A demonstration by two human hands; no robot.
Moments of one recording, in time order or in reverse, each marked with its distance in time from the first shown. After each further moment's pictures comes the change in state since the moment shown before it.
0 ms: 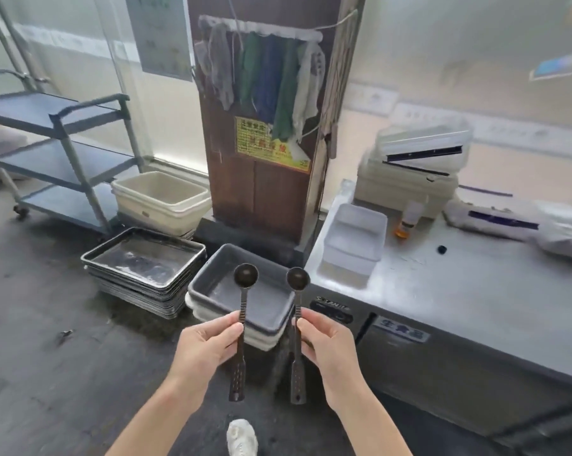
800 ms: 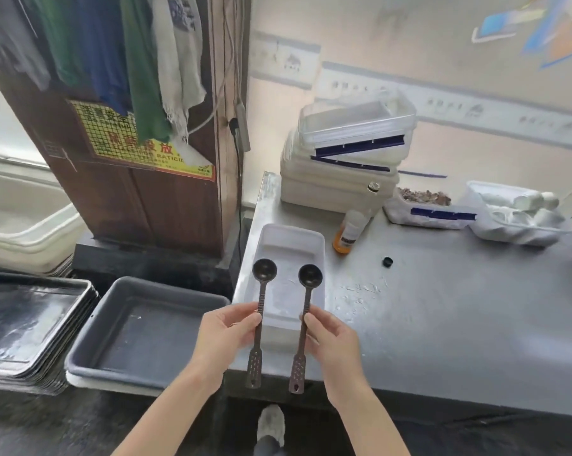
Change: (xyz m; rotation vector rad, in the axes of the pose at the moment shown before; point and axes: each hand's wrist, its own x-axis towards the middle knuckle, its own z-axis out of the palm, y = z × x) left_hand 0.330 0.047 0.243 0.224 -0.267 -0.080; right_hand 0.293 -0.097 -0.133 0.145 0.388 0.083
